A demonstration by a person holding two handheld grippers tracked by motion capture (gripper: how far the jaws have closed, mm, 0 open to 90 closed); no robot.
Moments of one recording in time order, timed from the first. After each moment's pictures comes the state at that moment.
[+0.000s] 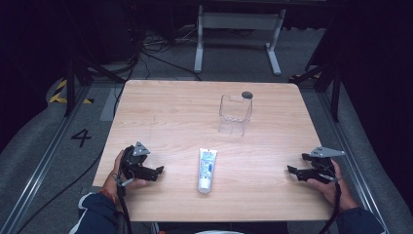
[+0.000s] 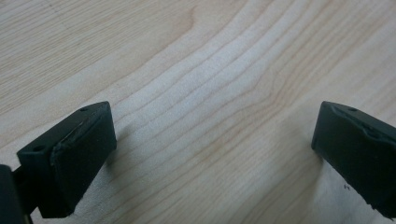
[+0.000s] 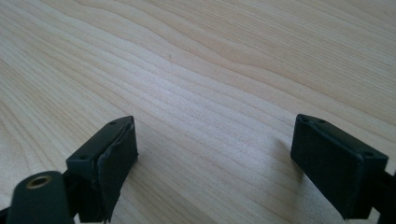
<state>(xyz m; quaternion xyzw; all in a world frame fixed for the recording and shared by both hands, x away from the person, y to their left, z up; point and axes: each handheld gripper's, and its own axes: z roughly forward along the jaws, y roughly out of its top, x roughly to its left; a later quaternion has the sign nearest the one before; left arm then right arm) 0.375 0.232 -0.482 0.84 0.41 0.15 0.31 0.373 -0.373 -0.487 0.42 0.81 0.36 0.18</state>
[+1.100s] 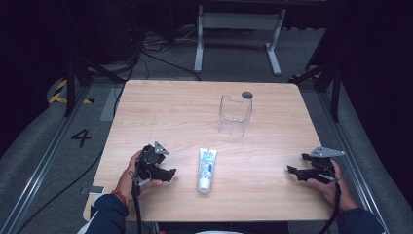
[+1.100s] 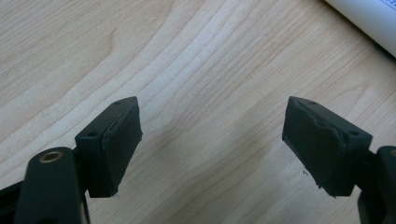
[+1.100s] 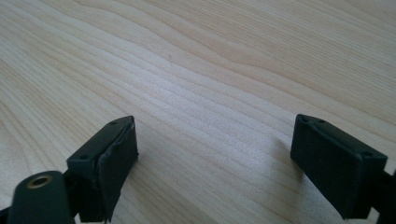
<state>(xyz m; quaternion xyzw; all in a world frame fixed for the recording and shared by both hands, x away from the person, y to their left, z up) 0.362 0.169 -0.448 0.87 0.40 0.12 0.25 0.372 -0.373 -0.487 0.43 0.81 0.36 0.18</state>
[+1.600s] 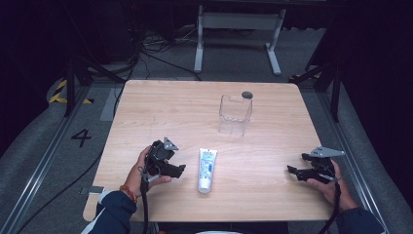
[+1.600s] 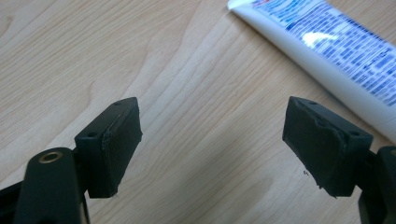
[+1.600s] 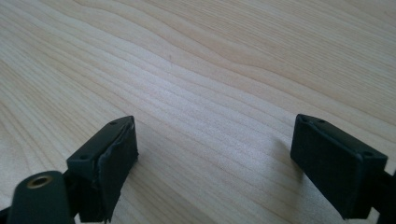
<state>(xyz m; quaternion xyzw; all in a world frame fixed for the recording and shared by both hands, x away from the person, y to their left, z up) 0.369 0.144 -0.433 0.87 0.39 0.12 0.27 0.372 -0.372 -0.487 0.43 0.81 0.36 0.18</state>
